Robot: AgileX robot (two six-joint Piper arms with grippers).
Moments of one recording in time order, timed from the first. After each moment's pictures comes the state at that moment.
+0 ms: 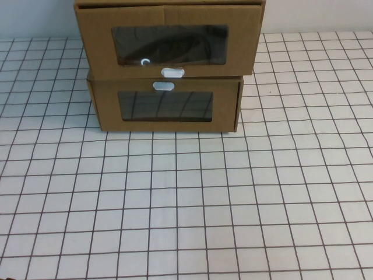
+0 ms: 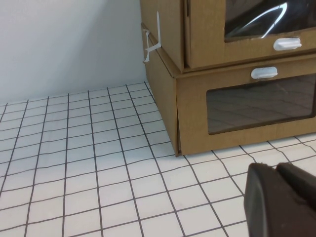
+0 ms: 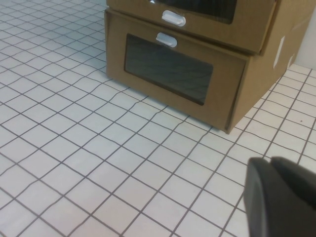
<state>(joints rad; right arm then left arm) 0.51 0.41 -0.35 0.42 0.27 -0.47 -0.16 0.19 -0.18 -0.38 0.22 0.47</state>
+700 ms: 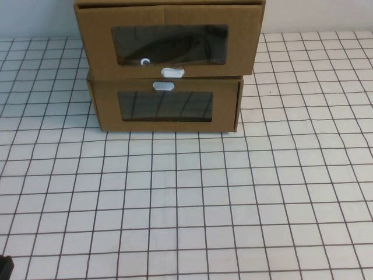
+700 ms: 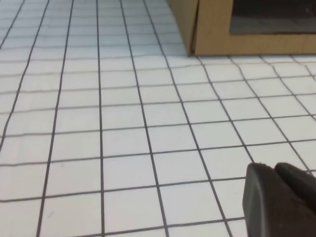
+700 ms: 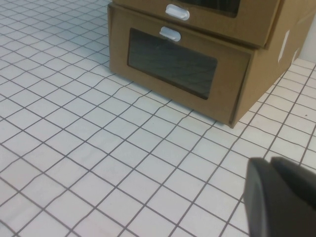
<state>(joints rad) 0.51 0.41 -0.35 0.43 0.29 -0.47 -0.16 -0.01 0.03 -0.07 0.37 0.03</state>
